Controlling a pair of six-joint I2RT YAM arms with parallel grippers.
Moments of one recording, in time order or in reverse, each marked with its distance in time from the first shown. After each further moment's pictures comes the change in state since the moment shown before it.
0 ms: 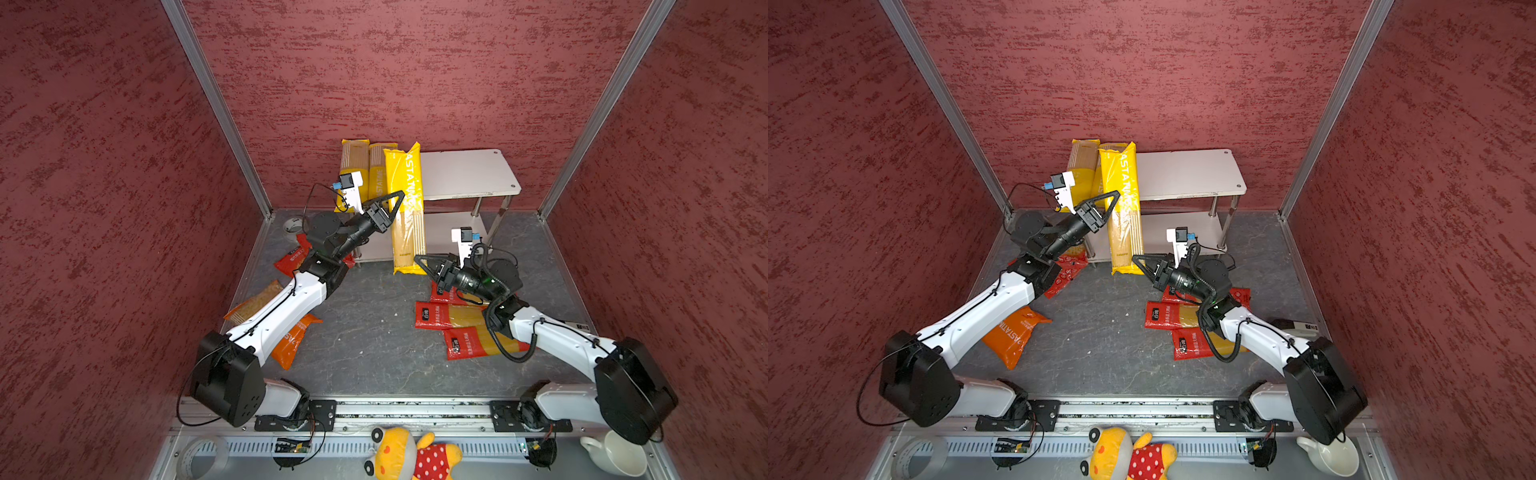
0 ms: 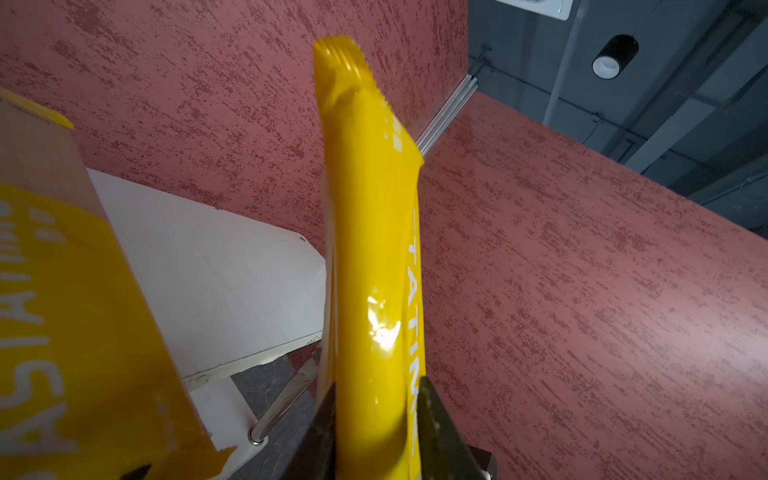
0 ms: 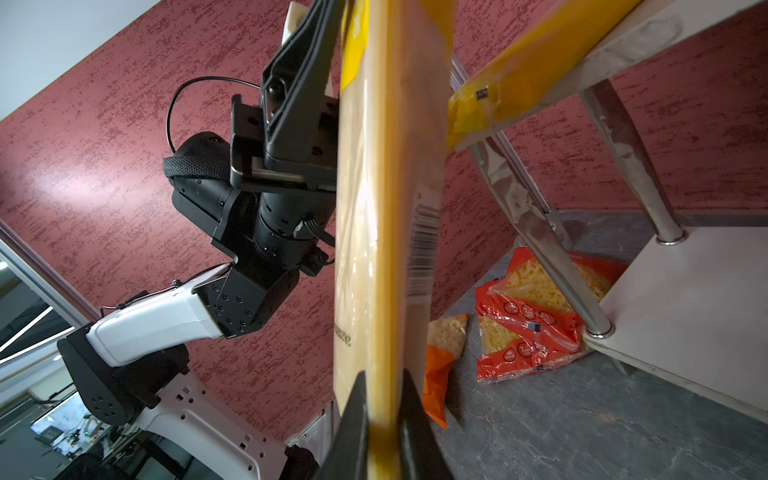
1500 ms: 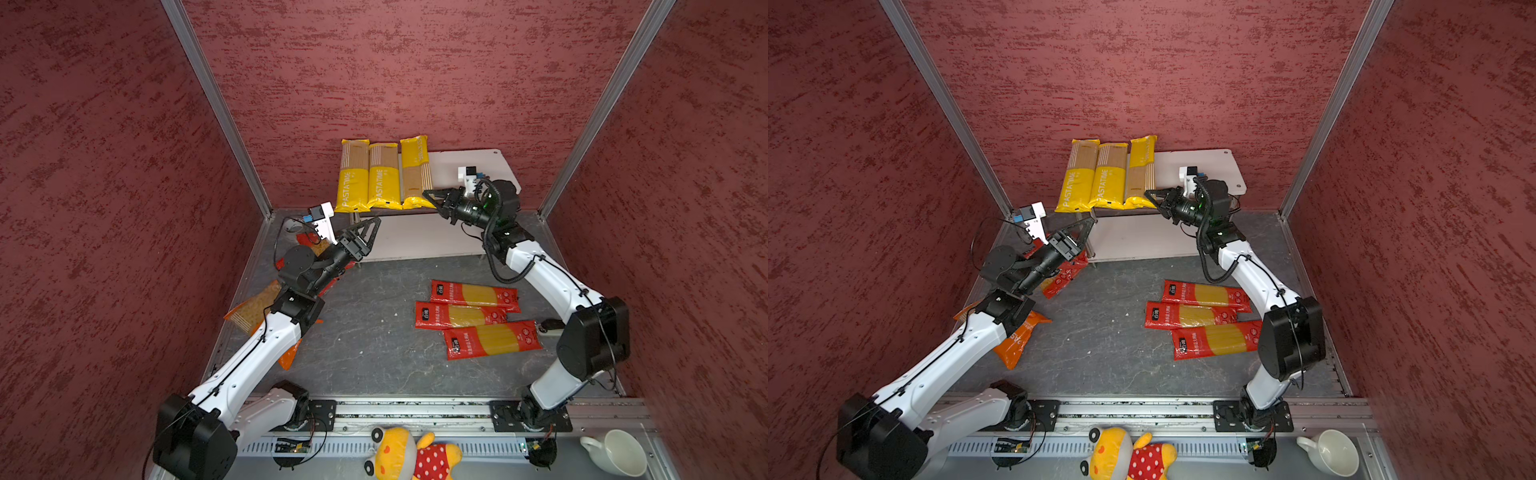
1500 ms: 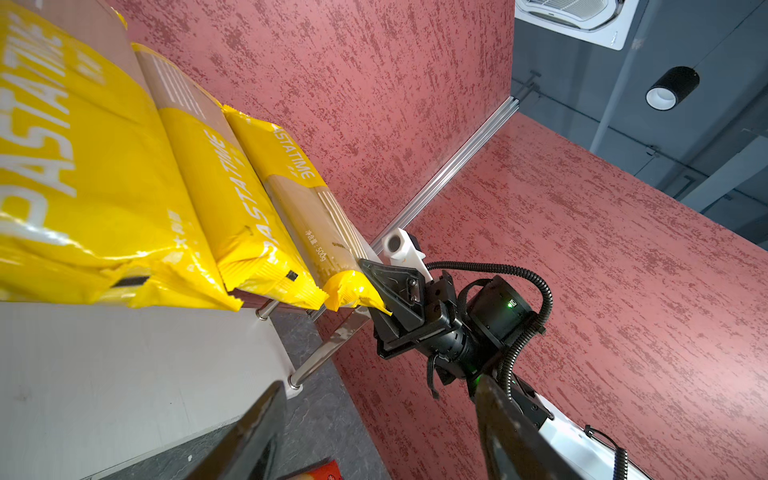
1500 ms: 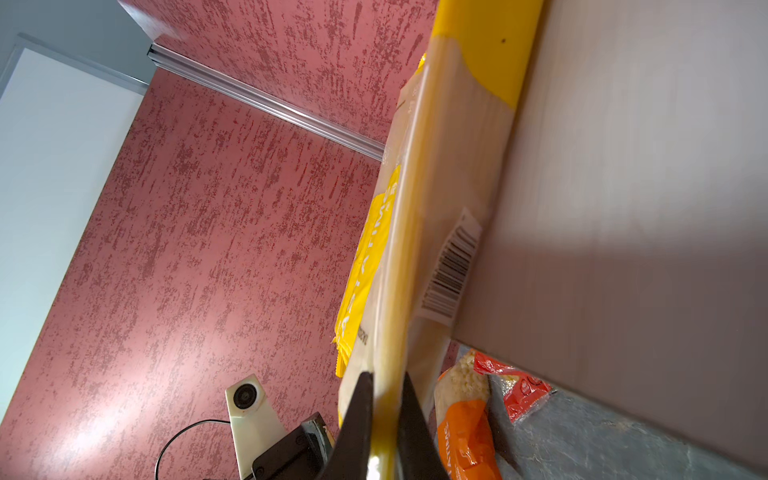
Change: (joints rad) left arm 0.059 -0.333 -0.319 -0.108 -0.080 -0.036; right arm -0.239 0.362 0.776 -0.639 -0.096 0.375
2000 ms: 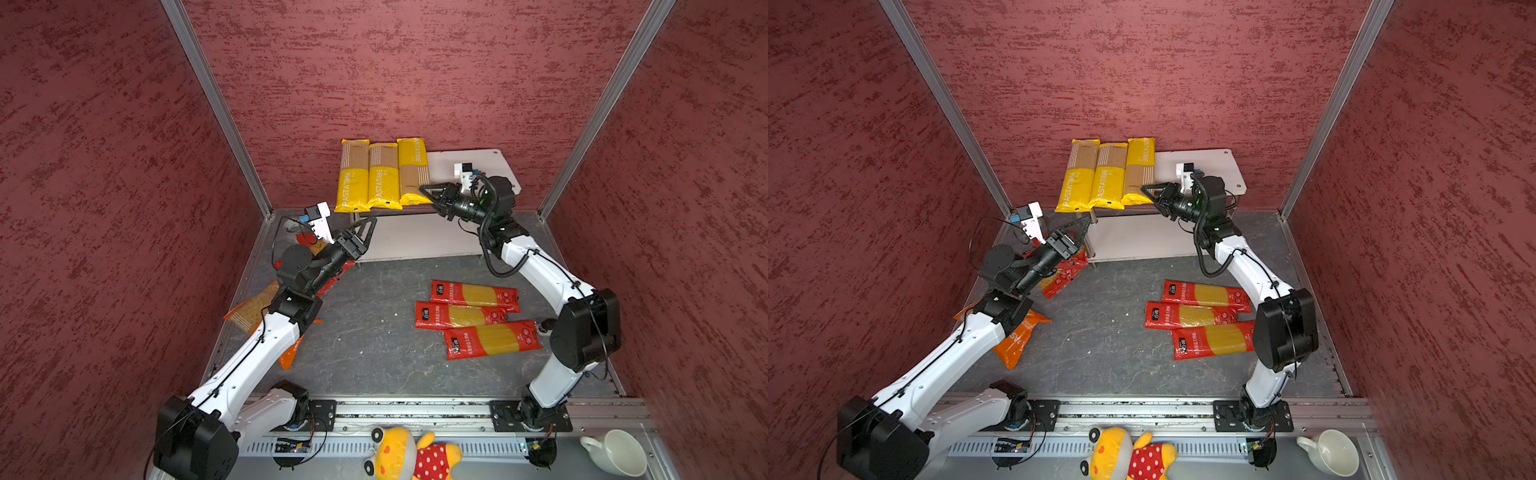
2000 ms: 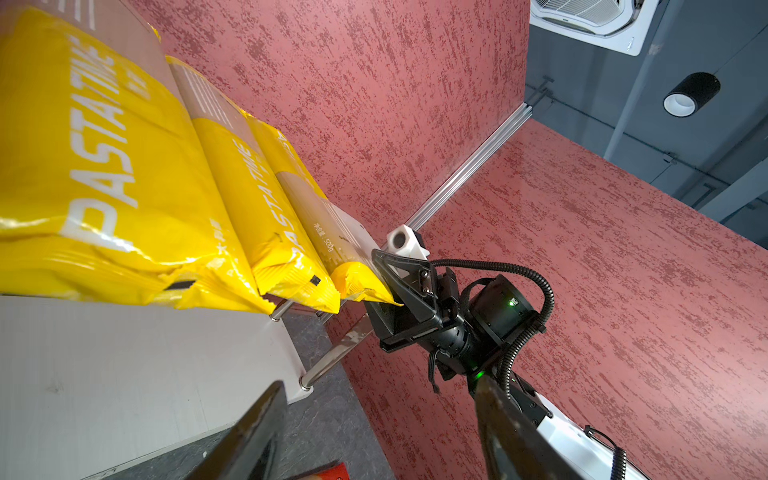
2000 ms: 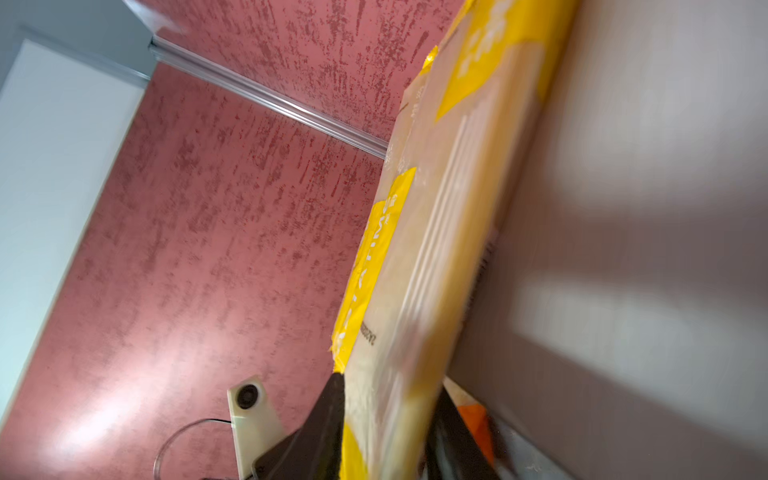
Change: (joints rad) left arm 0.025 -0.006 0.000 -0.026 -0.003 0.000; right arm 0.000 0.045 0.037 0.019 -0.021 -0.007
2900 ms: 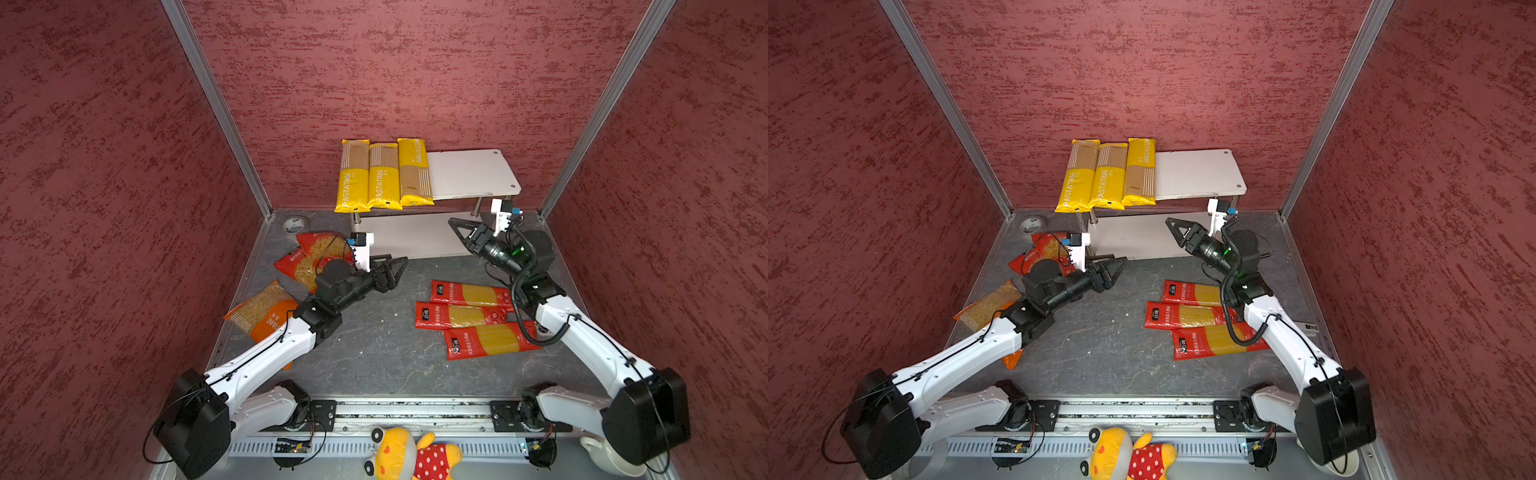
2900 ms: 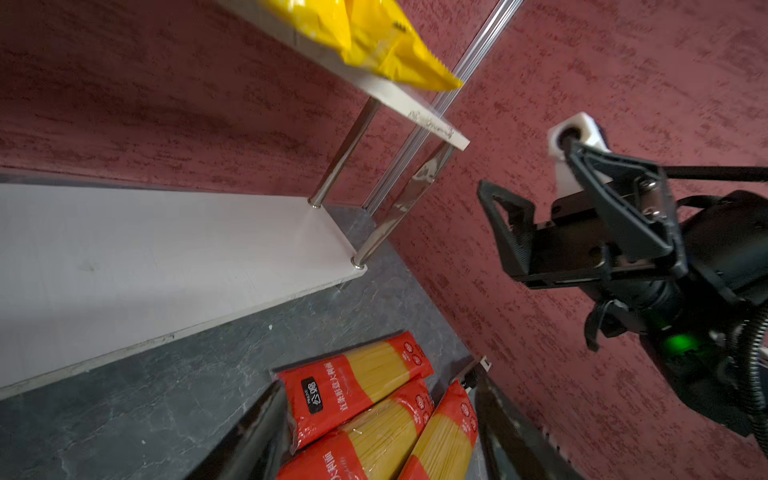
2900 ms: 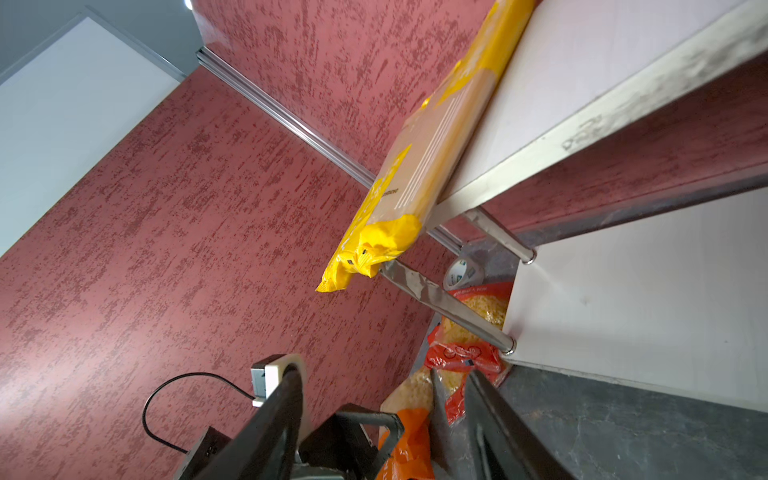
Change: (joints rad) left arm -0.265 0.082 -0.114 -0.130 -0.113 0.318; right arm -0.016 -0.554 -0.655 0.183 0.206 -0.193
